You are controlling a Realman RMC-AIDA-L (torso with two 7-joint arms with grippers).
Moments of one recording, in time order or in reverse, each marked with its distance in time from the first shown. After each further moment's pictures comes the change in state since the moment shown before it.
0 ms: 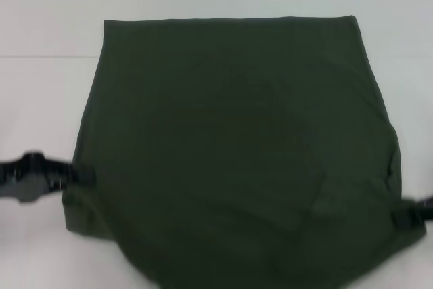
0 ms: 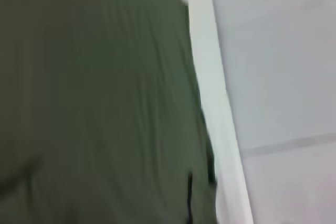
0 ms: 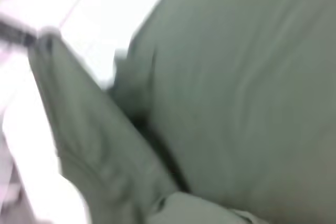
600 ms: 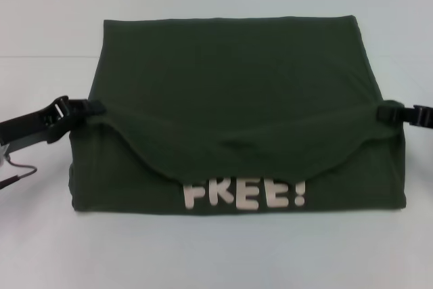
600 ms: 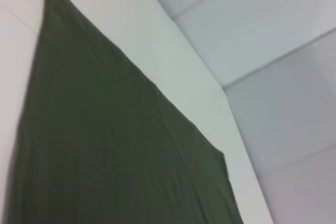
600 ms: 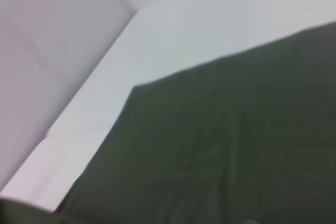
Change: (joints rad) left arm -0.032 -0.109 -0.021 -0.103 -0.227 -0.504 0.209; right arm -0.029 0.061 0.038 0.132 0.305 0.512 -0.001
